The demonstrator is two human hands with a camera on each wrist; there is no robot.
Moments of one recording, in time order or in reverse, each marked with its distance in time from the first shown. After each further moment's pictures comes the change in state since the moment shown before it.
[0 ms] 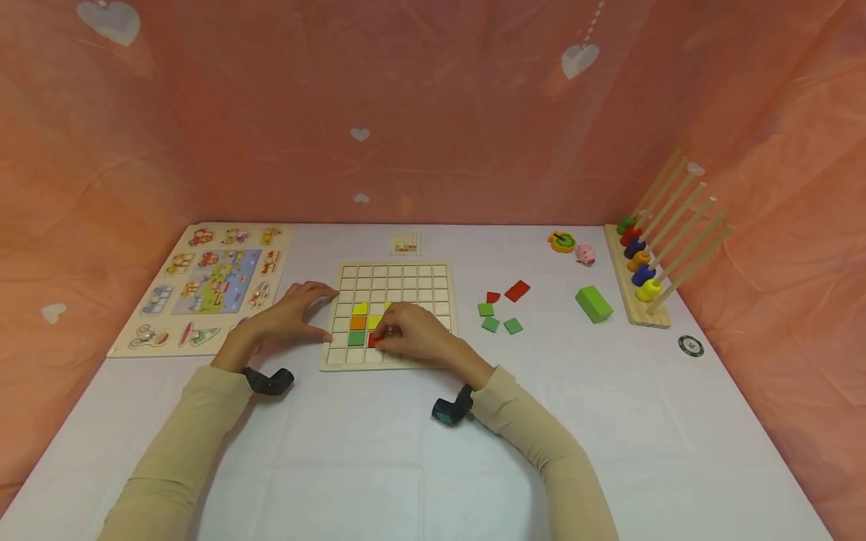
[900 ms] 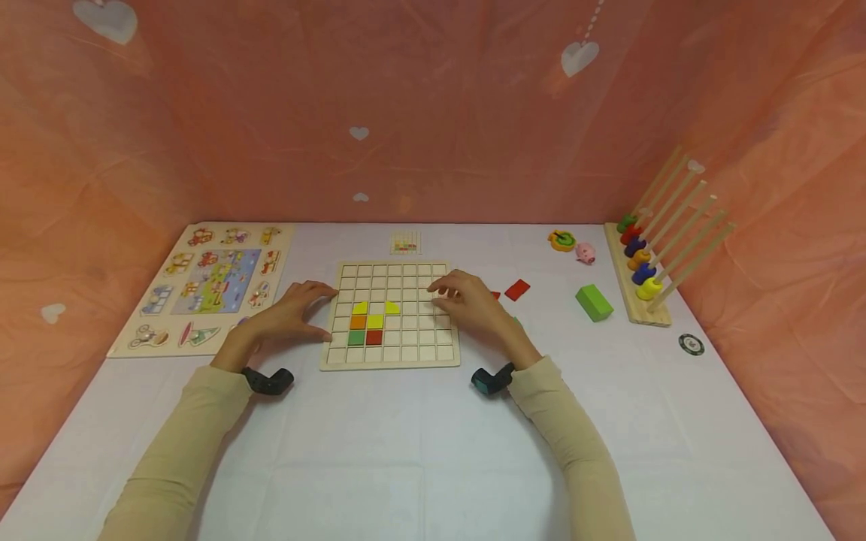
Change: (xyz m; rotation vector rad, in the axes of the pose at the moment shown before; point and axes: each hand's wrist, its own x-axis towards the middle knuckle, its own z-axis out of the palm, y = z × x) left_hand 0.000 -0.002 0.000 0.012 0.002 0.002; right_hand -0.036 0.047 -0.063 0.037 0.202 0.122
